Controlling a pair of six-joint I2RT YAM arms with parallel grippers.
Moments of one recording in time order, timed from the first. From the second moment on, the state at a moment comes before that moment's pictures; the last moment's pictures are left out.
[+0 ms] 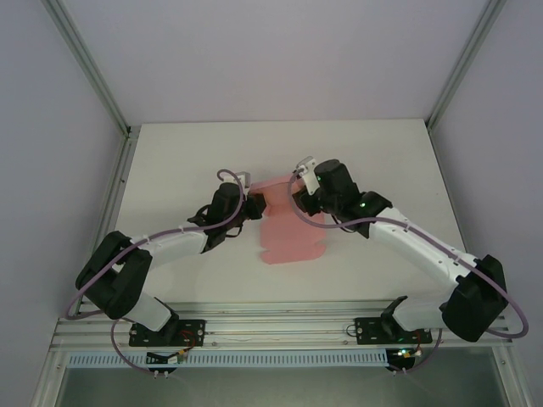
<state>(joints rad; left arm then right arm) -0.61 1.50 0.76 0.27 0.02 -0.66 0.71 1.32 1.09 -0.42 0.12 -0.05</state>
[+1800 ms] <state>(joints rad) -0.68 1.58 1.32 -0.80 -0.15 -1.12 0.71 1.45 1.12 -0.25 0.29 -0.05</state>
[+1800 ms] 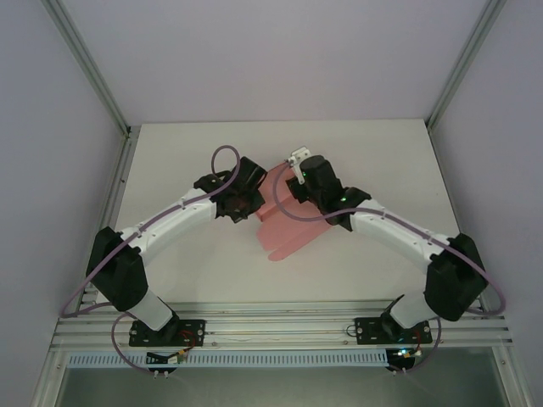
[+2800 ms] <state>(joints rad) -0.70 2.11 1.78 -1.19 -0.19 0.10 0.41 0.96 0.94 -0.62 -0.08 0.41</state>
